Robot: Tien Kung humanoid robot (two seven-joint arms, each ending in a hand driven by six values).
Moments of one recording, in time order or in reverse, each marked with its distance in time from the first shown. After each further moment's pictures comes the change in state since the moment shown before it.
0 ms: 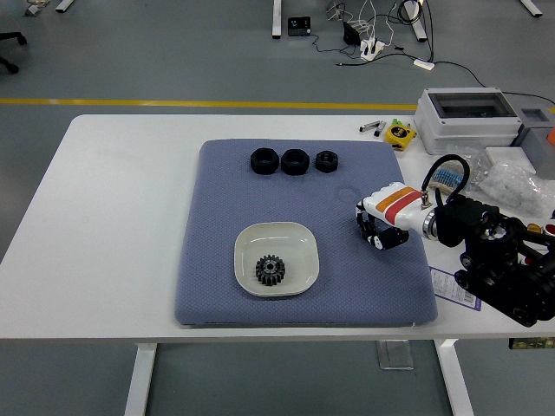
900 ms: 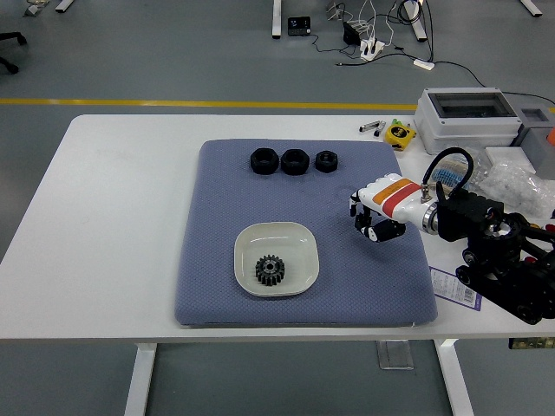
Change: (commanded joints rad) left arm 0.002 0.002 0.002 0.000 0.001 -0.003 0.000; right arm 0.003 -0.029 0.063 0.087 -0.001 -0.032 0.015
